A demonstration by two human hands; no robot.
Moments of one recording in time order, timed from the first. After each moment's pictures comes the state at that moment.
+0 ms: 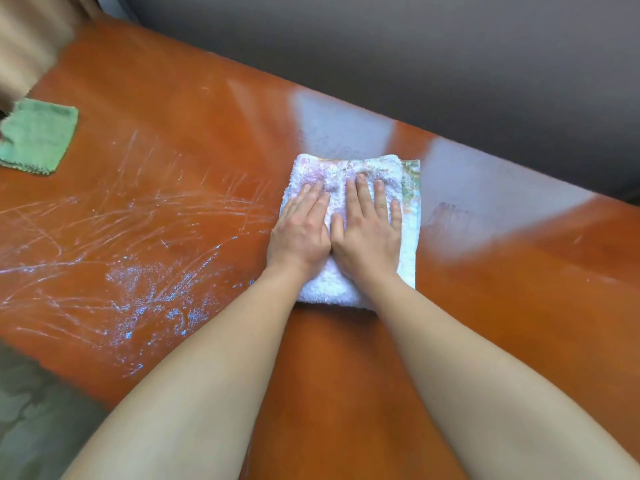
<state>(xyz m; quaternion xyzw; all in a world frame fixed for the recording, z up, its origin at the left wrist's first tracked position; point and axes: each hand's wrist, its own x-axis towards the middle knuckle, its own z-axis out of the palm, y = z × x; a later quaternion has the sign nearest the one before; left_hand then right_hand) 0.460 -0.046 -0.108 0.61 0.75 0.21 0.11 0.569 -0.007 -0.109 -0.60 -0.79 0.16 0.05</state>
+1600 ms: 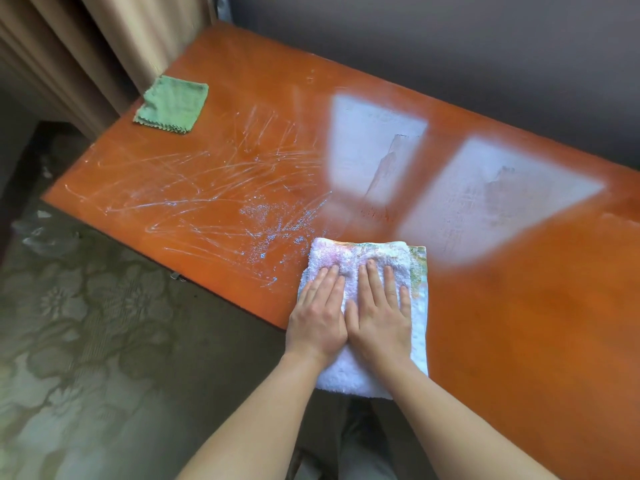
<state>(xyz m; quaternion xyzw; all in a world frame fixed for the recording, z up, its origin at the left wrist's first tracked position) 0.406 -0.337 -0.121 0.62 0.74 0.21 0.11 0.517 -0.297 -0.119 -0.58 -0.80 0.10 0.04</state>
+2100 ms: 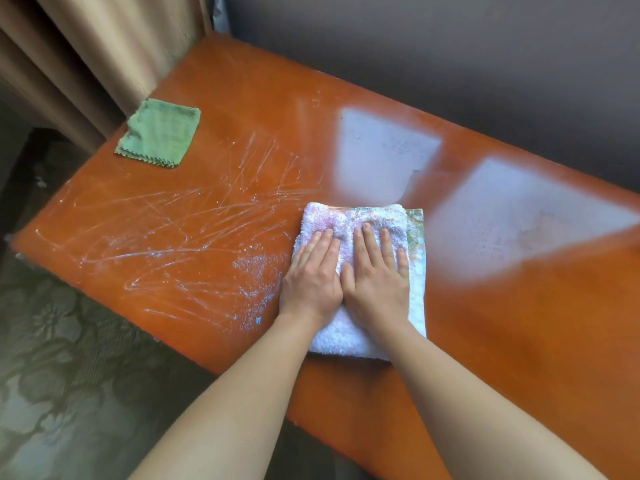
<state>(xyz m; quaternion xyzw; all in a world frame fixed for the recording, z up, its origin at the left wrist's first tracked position) 0.331 -0.192 -0.112 0.61 0.76 0.20 0.10 0.441 -0.149 -0.111 -0.57 -0.81 0.13 0.03</state>
